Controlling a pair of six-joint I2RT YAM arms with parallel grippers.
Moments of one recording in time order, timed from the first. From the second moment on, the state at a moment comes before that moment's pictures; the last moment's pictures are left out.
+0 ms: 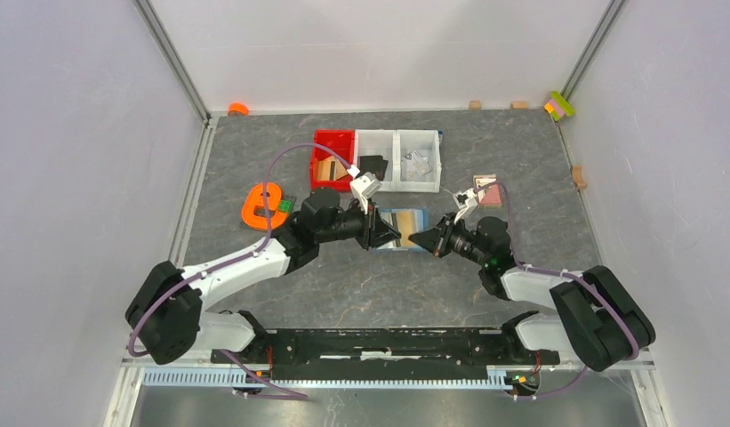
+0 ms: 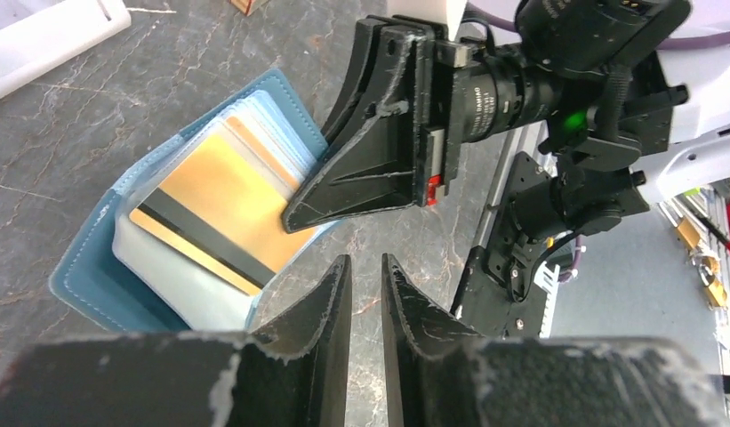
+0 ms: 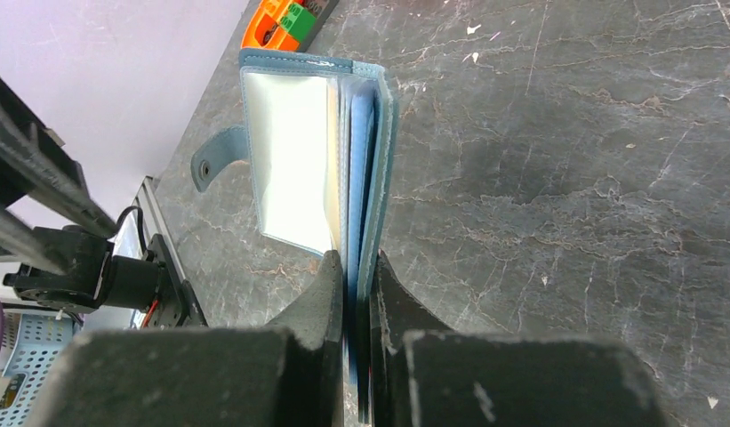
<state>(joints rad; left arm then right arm) -0.76 1.28 0.72 0.28 0.45 -0.38 0.42 1.29 0.24 0.83 -0.49 0.62</state>
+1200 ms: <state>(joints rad) -0.67 1.40 0.74 0.37 0.55 -0.46 0.40 1.27 0.15 1.19 -0.61 0.80</state>
